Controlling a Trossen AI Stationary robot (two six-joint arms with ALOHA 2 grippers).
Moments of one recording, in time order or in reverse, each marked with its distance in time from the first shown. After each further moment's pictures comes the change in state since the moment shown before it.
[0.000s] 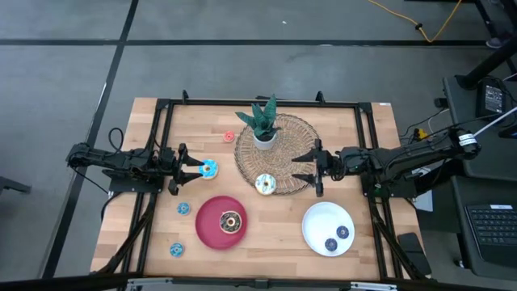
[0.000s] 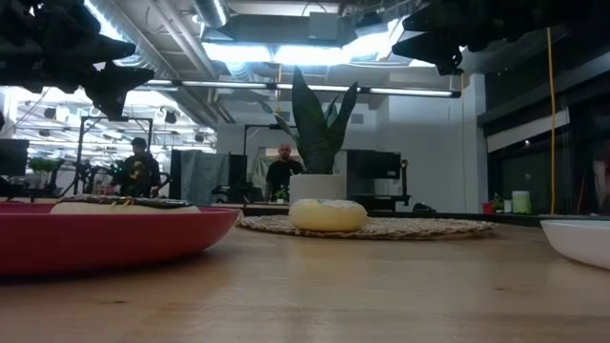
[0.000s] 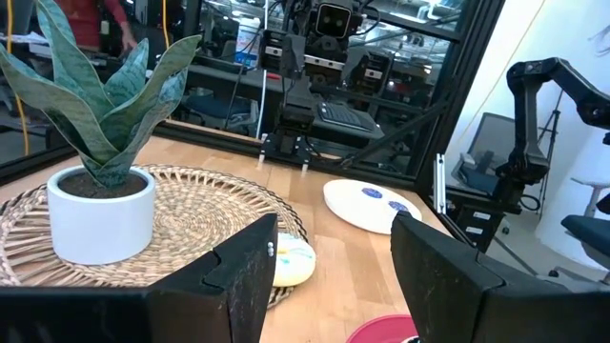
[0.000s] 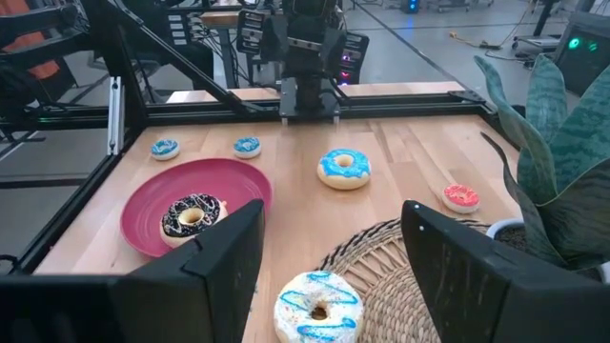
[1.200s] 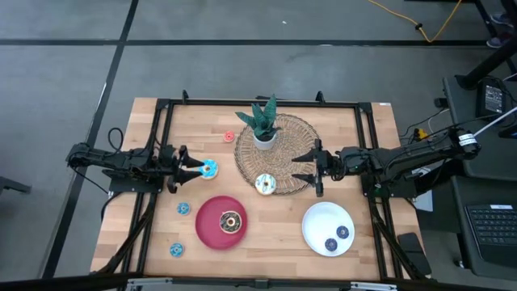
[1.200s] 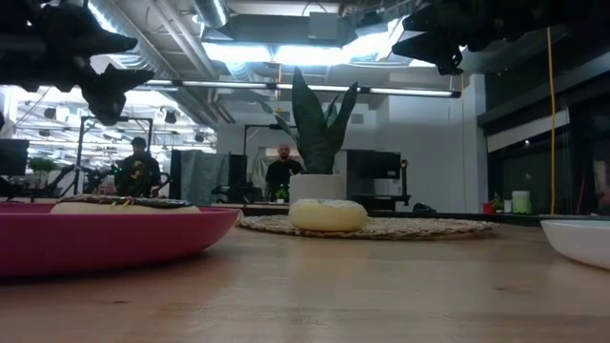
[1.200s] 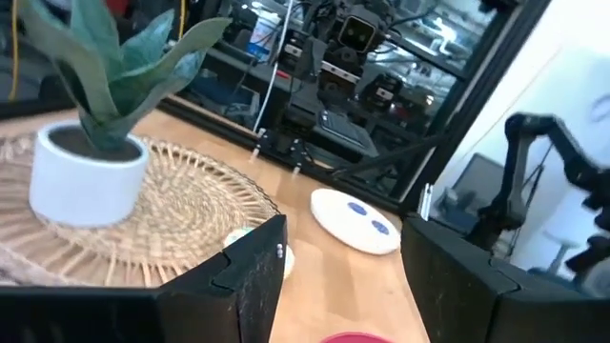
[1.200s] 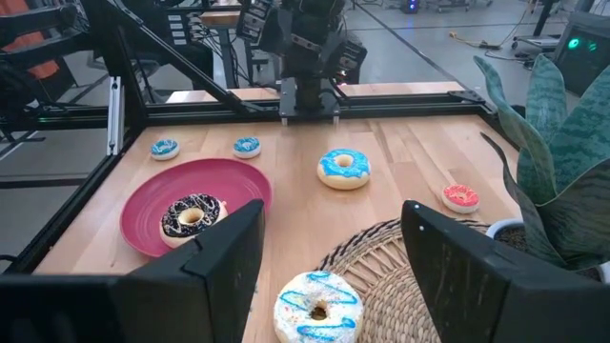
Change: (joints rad) left arm 0.001 0.000 0.000 0.014 -0.005 -0.221; right arm 0.000 0.000 0.001 -0.001 0.000 0.000
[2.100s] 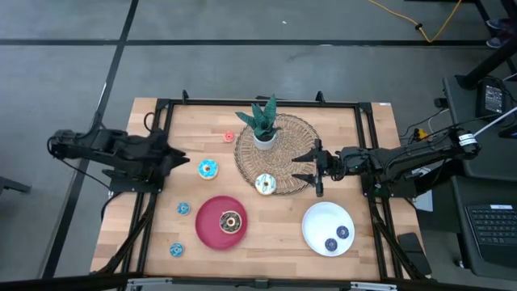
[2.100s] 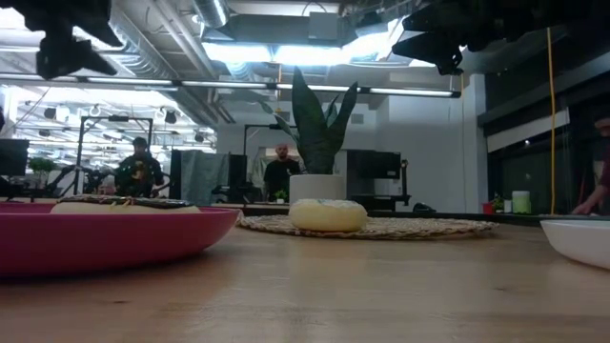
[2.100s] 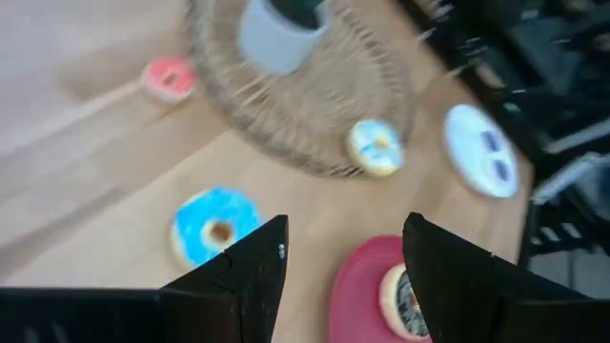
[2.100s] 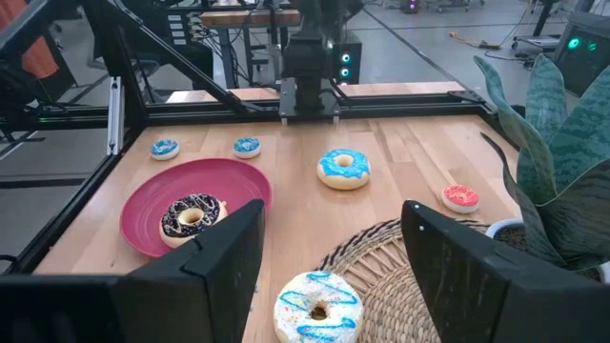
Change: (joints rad) left arm 0.000 0.407 0.690 -0.982 -0.139 -0.503; right arm 0.000 0.000 0.000 0.000 0.000 0.000
